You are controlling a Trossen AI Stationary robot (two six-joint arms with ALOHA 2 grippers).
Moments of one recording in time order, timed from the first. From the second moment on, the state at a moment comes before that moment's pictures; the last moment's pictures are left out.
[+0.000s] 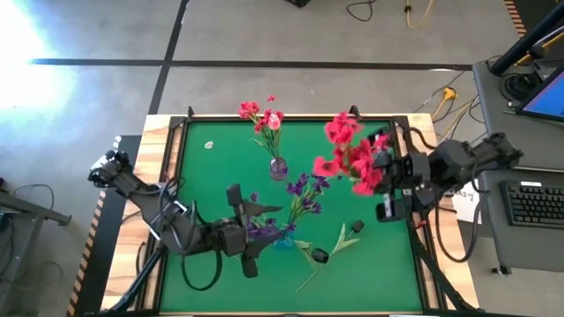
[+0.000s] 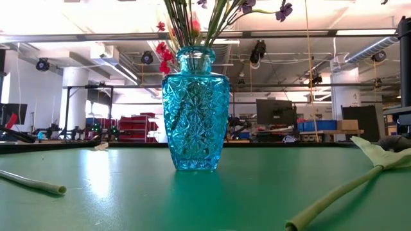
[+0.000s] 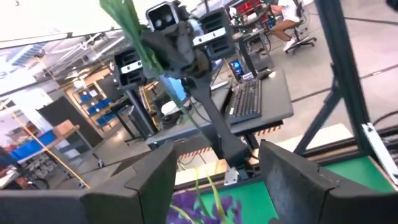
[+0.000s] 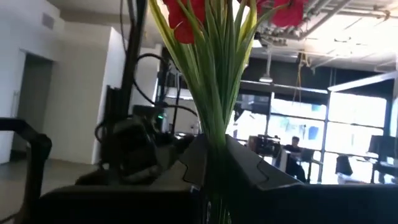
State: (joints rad) left arm -0.63 1.55 1.60 -0.03 -0.87 0.45; right arm 0.37 1.08 1.17 0.34 0.24 -0.27
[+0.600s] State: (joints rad) left arm -0.43 1.56 1.61 0.09 -0.44 0.43; right arm 0.41 1.38 1.47 0.38 0.18 -0.28
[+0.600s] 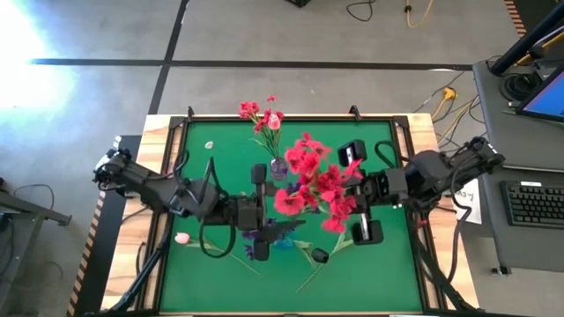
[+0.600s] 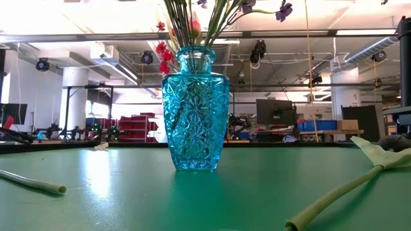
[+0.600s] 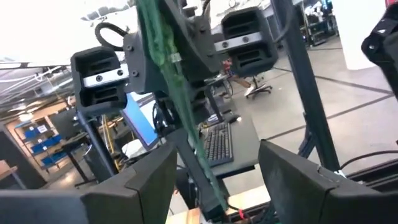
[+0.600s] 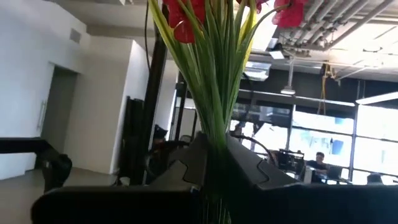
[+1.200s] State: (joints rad) left arm -0.38 1.56 1.62 0.10 -0.33 0.38; right arm 0.41 1.49 1.52 0.60 0.12 -0.39
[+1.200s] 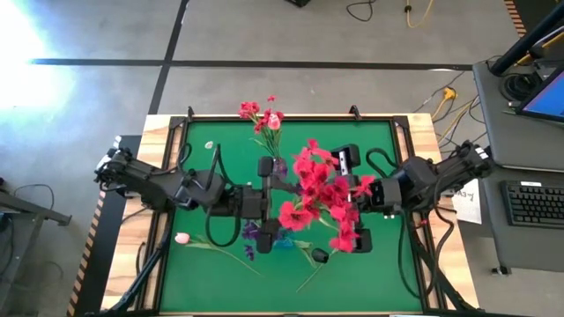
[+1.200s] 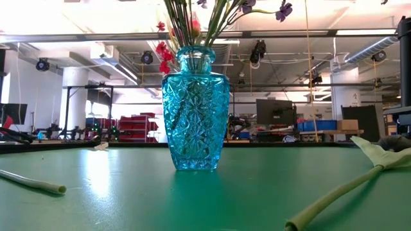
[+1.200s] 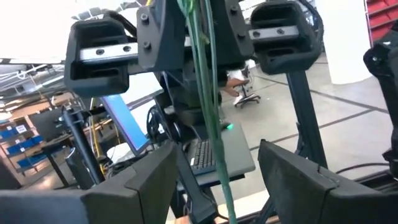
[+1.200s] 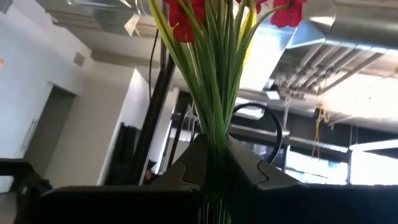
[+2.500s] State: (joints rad) left arm -0.41 1.58 1.62 0.02 -0.59 0.35; right arm 0.41 1.45 1.51 0.40 0.35 -0.40
